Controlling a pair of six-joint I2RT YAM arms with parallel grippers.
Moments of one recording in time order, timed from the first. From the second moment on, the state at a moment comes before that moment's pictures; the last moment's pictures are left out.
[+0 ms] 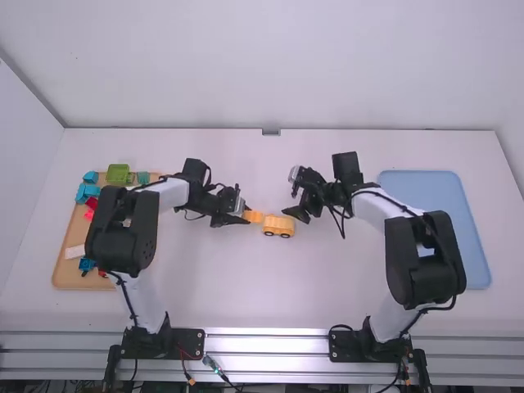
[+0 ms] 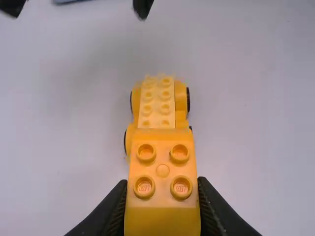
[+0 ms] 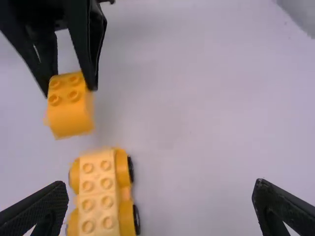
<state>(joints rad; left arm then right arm) -0.10 1.95 1.09 -0.50 1.04 1.53 0.20 1.79 0.95 -0.11 -0.83 -0.87</state>
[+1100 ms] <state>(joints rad) -0.23 1.95 1.08 -0.23 1.04 1.20 0.21 2.15 0.77 0.42 -1.06 -0.86</state>
